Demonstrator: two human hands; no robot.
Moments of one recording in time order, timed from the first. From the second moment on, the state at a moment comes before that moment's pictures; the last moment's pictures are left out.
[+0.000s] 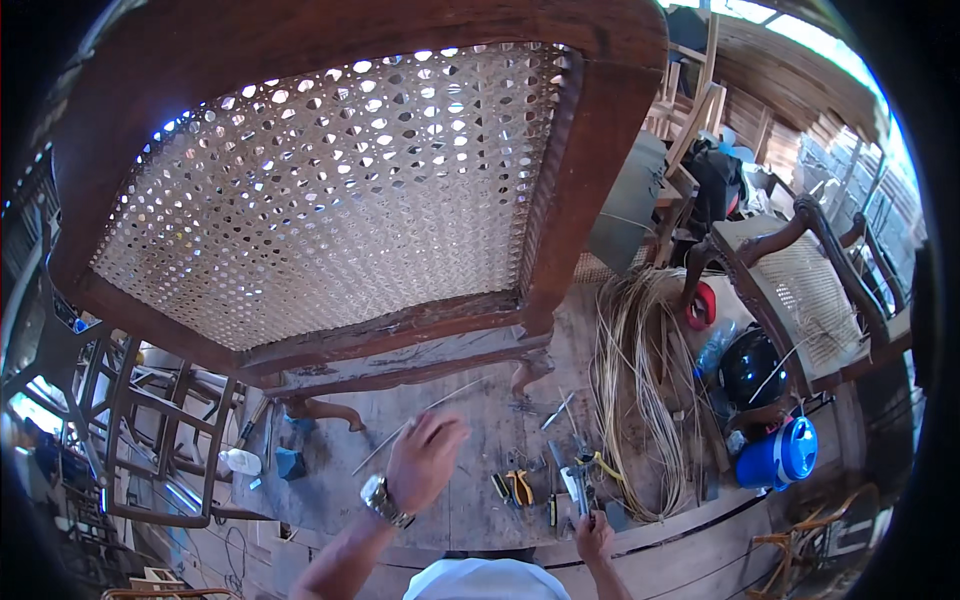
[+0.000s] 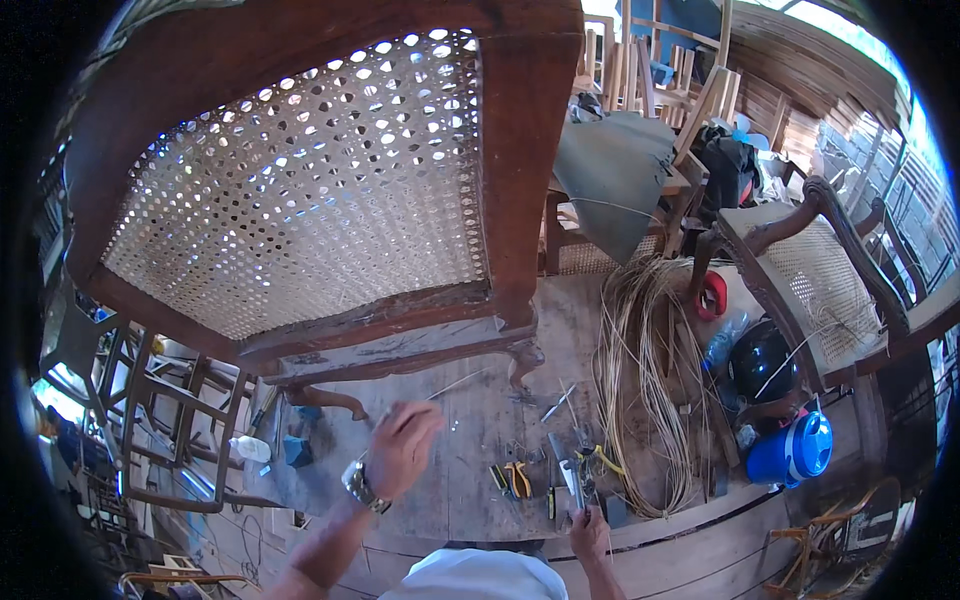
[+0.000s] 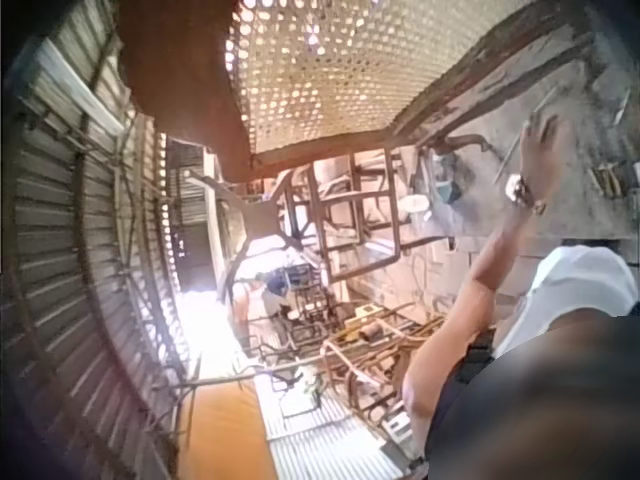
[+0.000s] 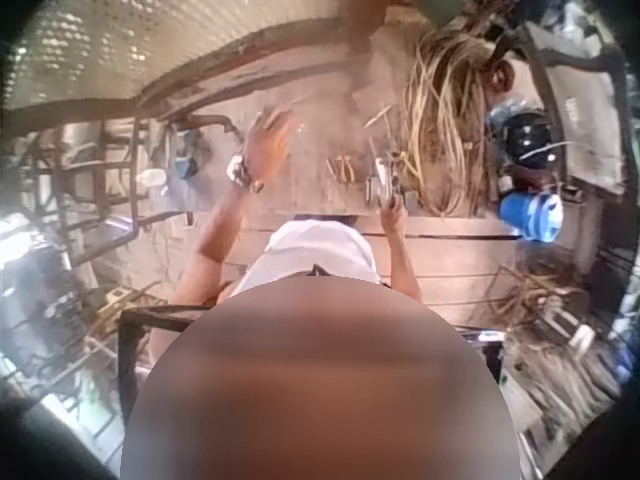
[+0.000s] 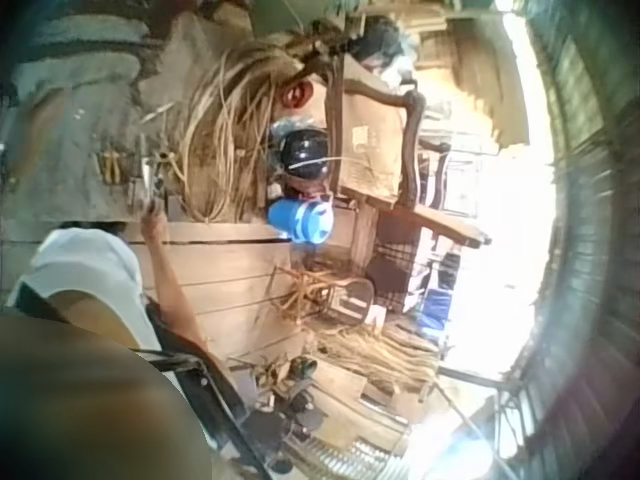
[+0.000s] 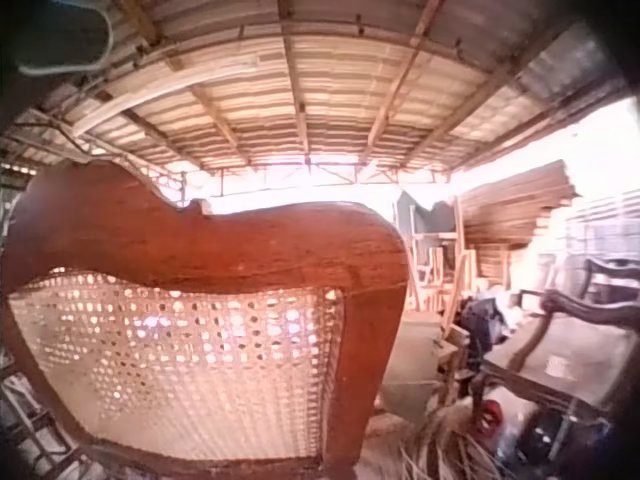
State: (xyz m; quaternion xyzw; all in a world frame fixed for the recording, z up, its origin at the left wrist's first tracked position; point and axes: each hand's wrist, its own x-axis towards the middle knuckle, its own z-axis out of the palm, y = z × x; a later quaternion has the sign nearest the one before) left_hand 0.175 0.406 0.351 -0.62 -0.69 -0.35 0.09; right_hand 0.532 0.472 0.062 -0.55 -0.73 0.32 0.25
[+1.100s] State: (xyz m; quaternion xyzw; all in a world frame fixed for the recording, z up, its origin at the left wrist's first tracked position) left_hand 0.143 0.443 0.386 -0.60 -0.72 -0.24 0.26; right_hand 0.545 0.466 0.037 -0.49 -0.81 0.27 0.14
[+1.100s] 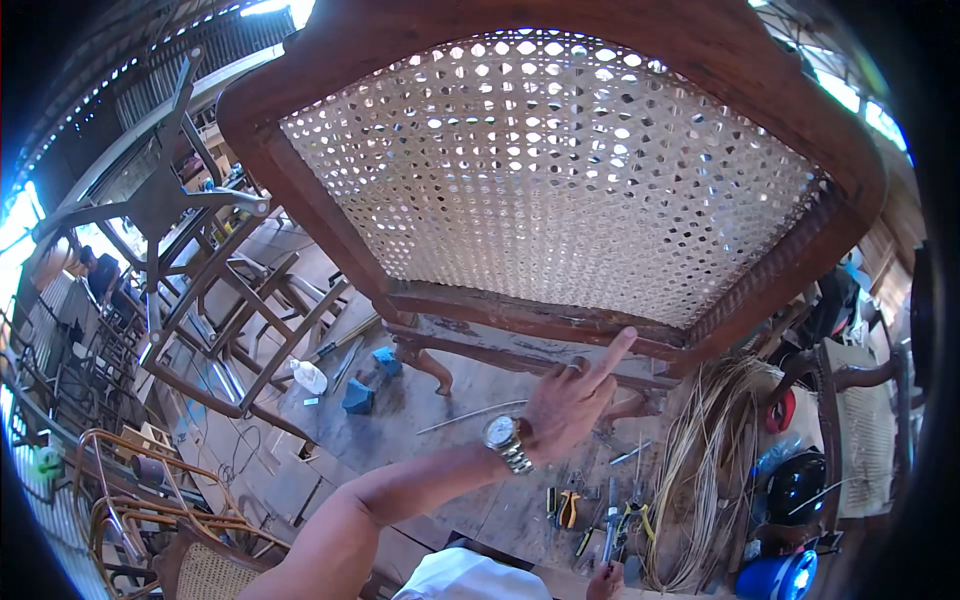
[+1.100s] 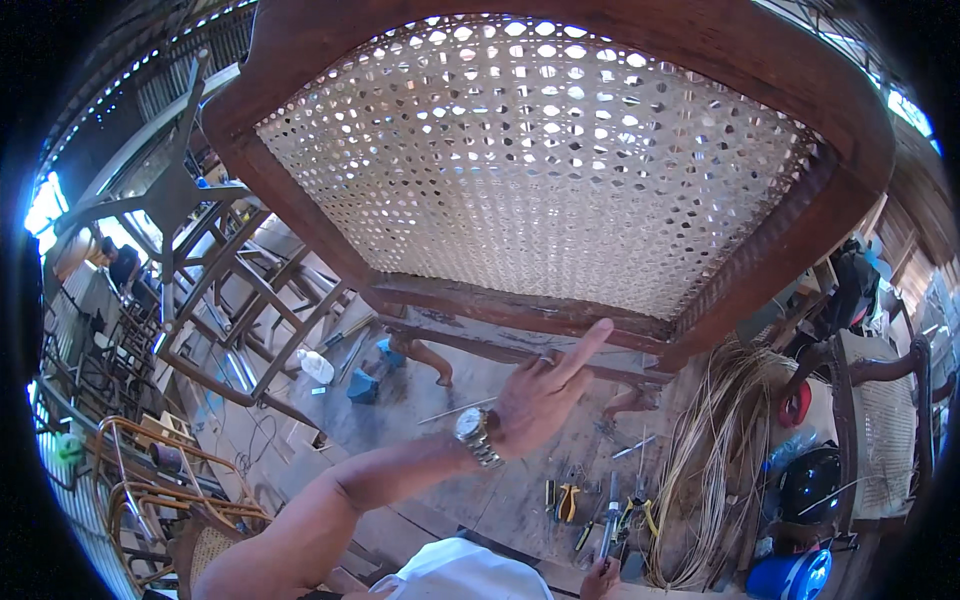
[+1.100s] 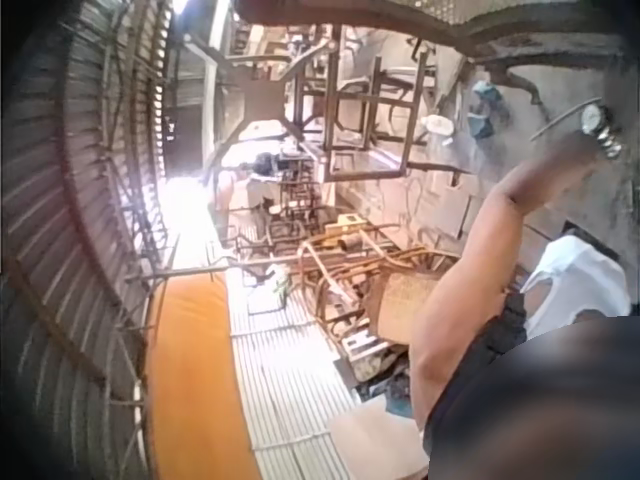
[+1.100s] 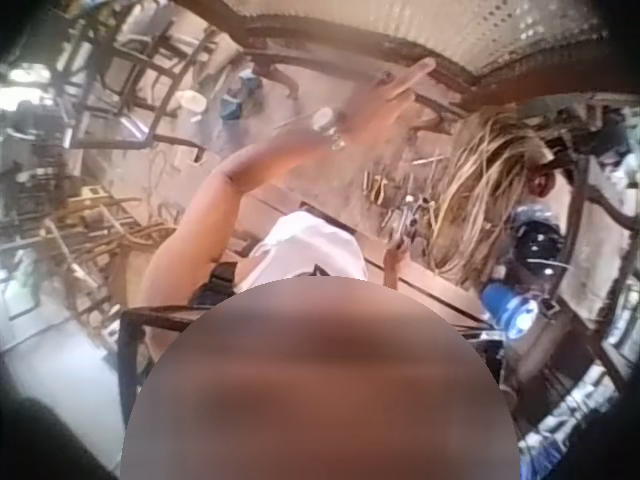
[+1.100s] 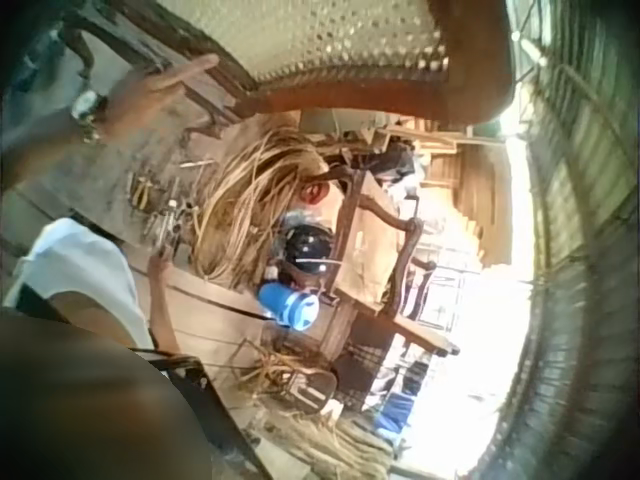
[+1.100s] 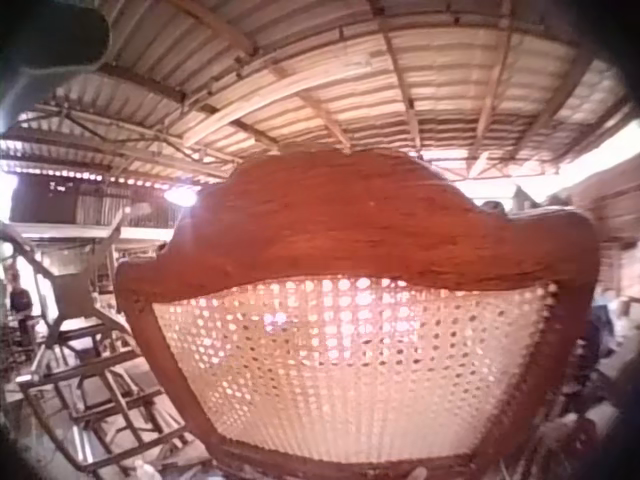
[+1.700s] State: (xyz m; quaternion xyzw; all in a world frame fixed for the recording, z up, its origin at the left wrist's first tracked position) left_hand 0.104 0.366 0.405 -0.51 -0.77 -0.33 0.19; right_hand 0.495 0.440 0.060 -0.50 -0.75 0.36 0.22
